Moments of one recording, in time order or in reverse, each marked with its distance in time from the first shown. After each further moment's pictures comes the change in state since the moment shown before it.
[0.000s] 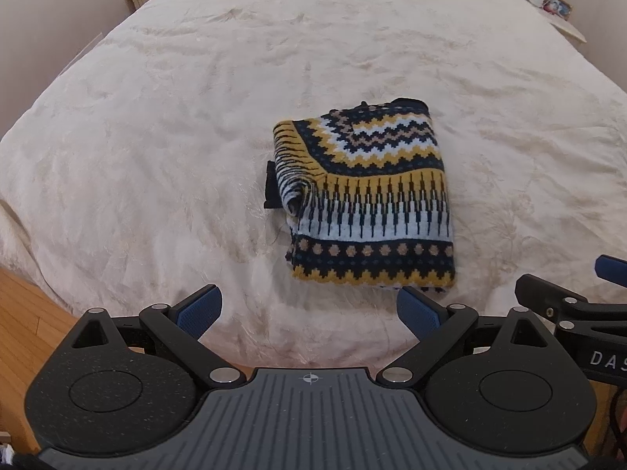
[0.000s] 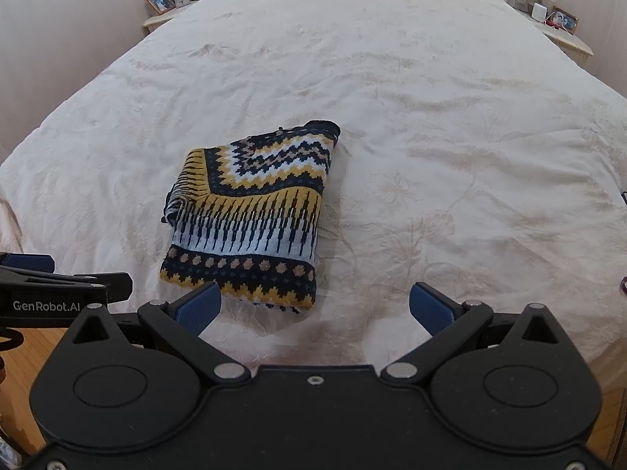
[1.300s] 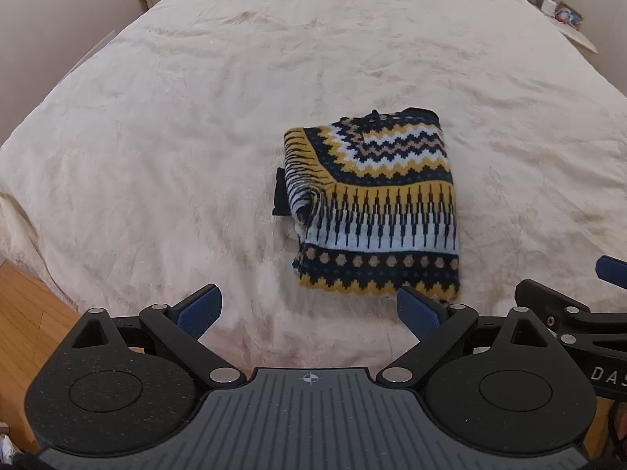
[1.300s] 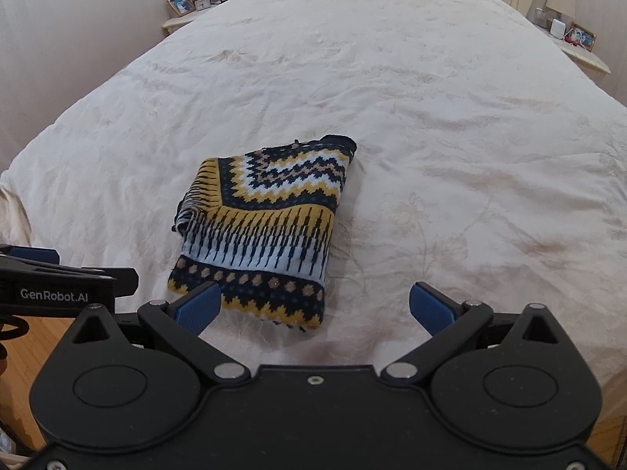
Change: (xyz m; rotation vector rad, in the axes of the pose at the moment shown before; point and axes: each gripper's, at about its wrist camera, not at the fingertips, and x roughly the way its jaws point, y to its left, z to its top) left arm -0.003 0.003 0.006 -0.022 -0.005 0.013; right arm 0.003 0.002 0.009 -0.050 -0.032 0.041
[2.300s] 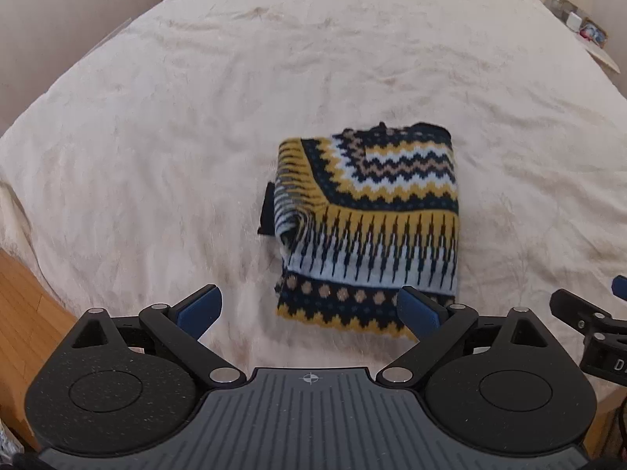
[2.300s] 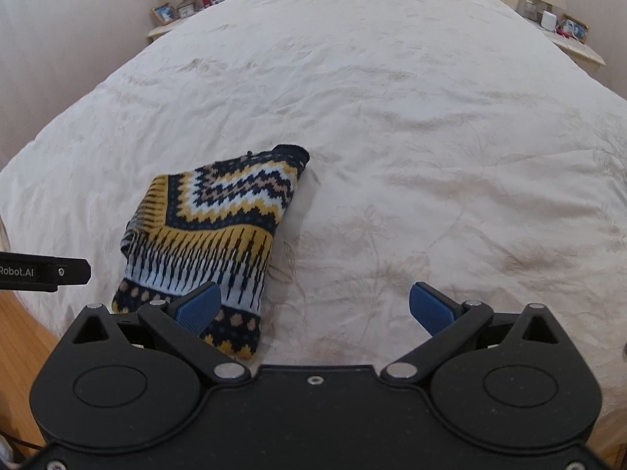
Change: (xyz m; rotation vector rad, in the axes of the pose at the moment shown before) left arm 0.029 -0.023 0.029 -0.077 0.015 0.037; right arm 0.034 -0.069 0.017 0.008 -0.009 0.006
